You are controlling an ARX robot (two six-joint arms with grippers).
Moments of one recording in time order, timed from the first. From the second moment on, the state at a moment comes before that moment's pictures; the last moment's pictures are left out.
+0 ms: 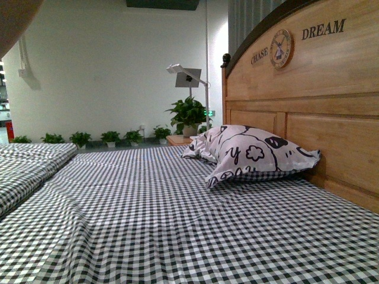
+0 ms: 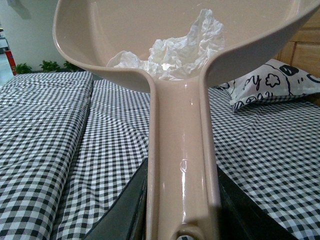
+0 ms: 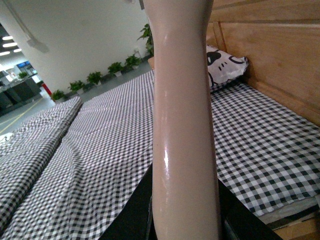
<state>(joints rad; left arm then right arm) 0.05 0.23 0.29 0.07 0.13 0.05 0.09 0.36 0.53 -0.11 -0.11 0.40</state>
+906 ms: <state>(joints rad) 0.05 0.23 0.29 0.07 0.13 0.05 0.09 0.36 0.53 -0.11 -0.11 0.40</state>
